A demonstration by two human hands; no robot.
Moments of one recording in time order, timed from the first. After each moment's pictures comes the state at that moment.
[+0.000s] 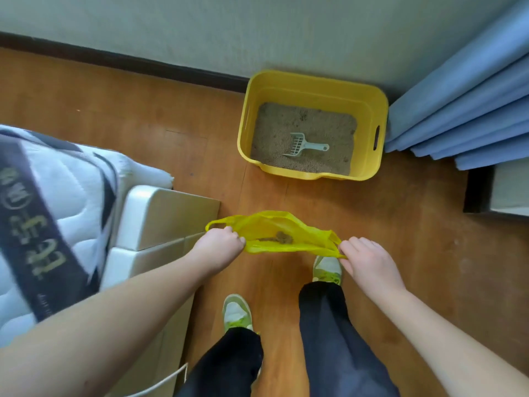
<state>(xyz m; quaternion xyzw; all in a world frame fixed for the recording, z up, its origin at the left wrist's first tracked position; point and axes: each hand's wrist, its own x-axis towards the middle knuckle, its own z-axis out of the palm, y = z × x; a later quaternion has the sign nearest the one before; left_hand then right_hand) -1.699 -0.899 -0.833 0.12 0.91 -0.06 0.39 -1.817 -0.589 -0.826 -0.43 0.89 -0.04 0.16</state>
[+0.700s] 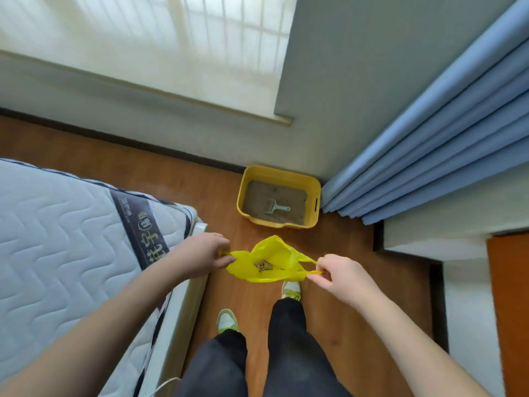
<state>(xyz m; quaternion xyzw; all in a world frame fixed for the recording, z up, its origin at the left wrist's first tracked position) -1.656 -0.926 -0.404 -0.03 0.94 0.22 0.25 -1.769 -0.624 -0.392 -0.36 0.89 -0.04 0.28</state>
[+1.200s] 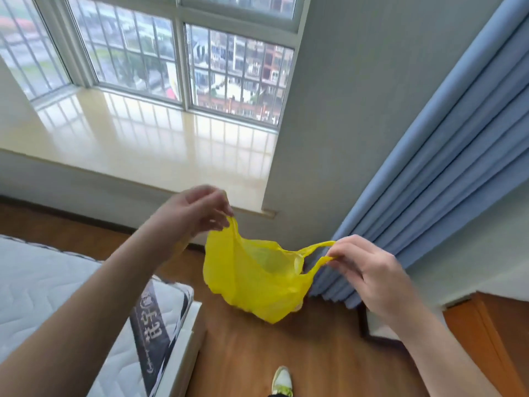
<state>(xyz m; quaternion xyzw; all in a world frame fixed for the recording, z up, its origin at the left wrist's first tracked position) -1.656 -0.951 -0.117 -0.10 0.66 0.74 -0.09 -1.753 -0.639 -0.124 -0.47 0.82 -0.30 -0.07</state>
